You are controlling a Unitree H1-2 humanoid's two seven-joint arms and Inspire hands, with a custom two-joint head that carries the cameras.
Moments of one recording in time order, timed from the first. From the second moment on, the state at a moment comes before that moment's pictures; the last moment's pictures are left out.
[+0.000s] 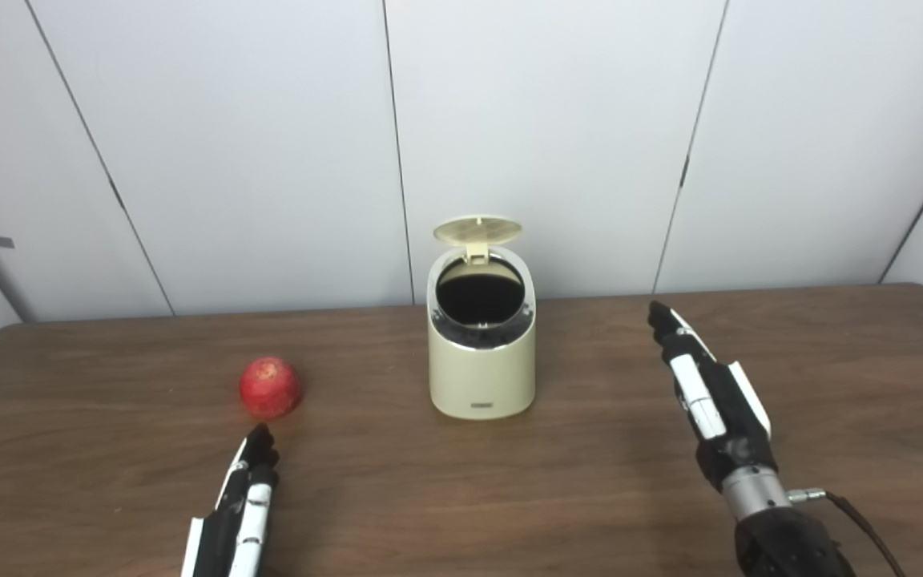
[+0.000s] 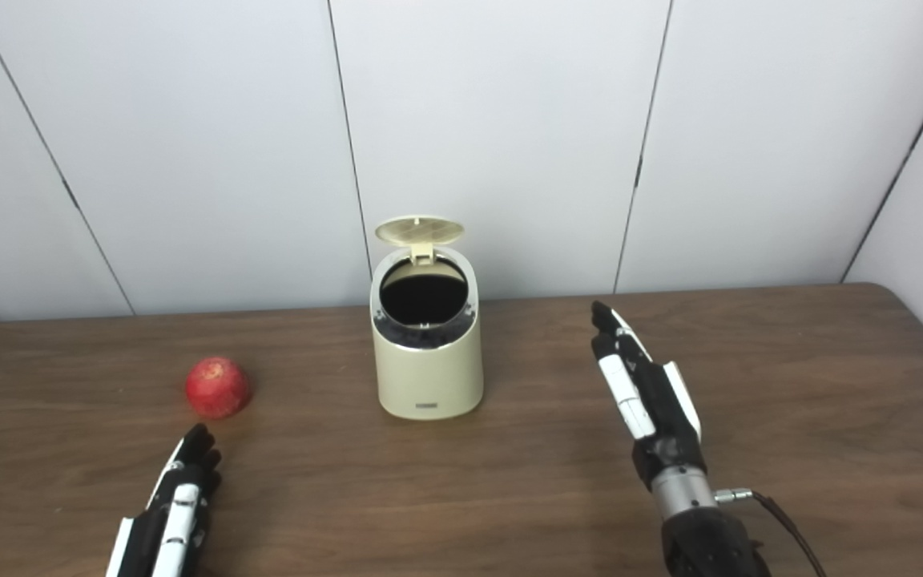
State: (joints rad) left arm 0.17 0.00 0.08 -0.20 -0.12 -0.04 0.02; right arm -0.14 -0.09 -0.08 -0.17 -0.02 0.20 0.03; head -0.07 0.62
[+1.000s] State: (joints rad) left arm 0.16 0.01 0.08 -0.21 -0.11 -0.03 0.03; right arm -0.01 -0.08 -0.10 -0.21 0.11 0.15 0.03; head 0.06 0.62
